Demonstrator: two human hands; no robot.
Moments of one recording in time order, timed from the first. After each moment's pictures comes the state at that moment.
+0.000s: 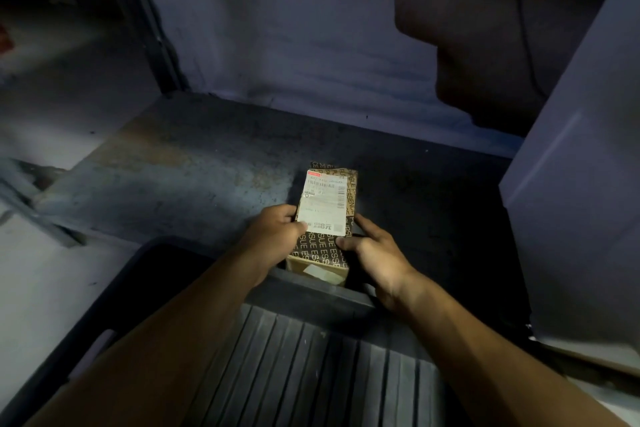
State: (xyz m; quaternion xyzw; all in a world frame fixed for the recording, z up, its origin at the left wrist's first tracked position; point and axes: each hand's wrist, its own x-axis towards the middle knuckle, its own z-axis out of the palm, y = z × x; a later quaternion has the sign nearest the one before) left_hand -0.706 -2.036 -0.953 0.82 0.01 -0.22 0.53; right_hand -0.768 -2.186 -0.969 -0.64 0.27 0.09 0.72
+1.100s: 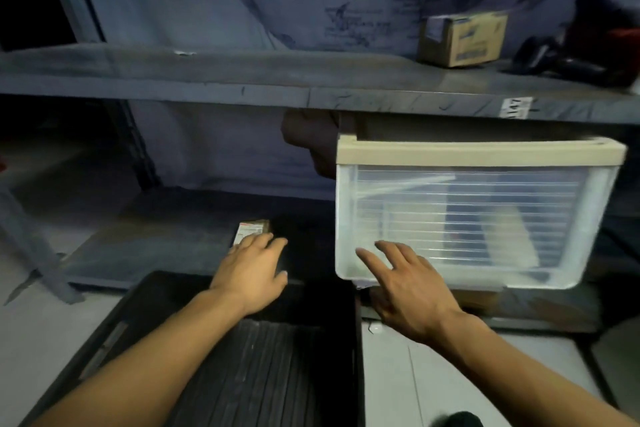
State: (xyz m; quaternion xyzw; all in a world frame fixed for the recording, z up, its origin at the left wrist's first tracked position) left_hand -0.975 -2.073 -0.747 0.95 -0.30 0.00 0.06; right_hand -1.120 -2.296 -0.742 -1.00 0.04 -0.01 -0.02
